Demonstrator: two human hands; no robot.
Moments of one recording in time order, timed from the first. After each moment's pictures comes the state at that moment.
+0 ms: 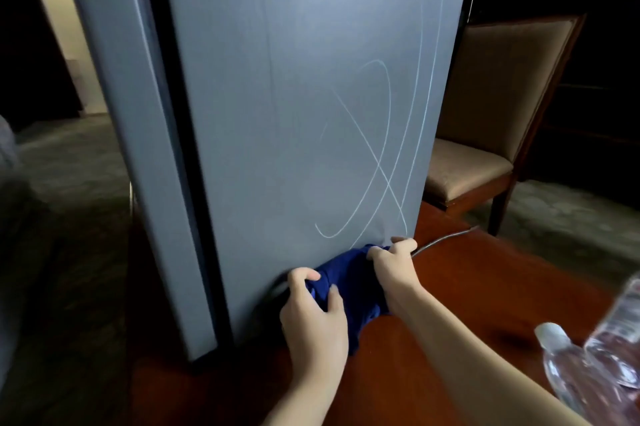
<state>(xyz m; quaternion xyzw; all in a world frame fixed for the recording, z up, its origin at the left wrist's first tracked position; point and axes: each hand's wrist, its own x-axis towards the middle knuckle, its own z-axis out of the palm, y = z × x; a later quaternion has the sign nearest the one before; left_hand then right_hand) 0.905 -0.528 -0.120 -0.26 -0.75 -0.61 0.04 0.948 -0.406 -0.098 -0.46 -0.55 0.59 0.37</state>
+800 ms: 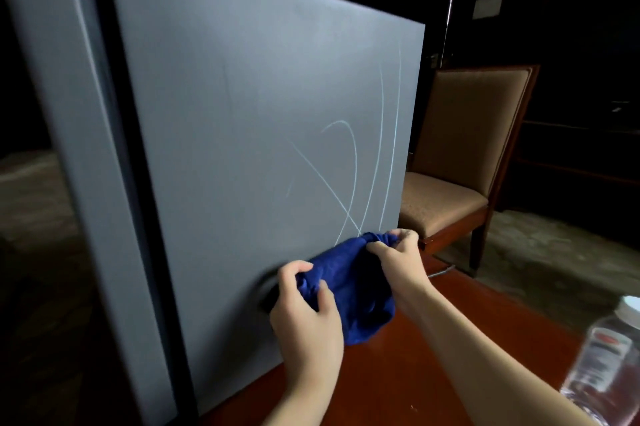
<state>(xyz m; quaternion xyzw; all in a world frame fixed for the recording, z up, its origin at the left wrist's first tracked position) 0.919 -0.487 -0.059 -0.27 -0.68 -0.68 0.10 0.974 -0.352 -0.036 -0.39 -0.57 0.56 0.45</state>
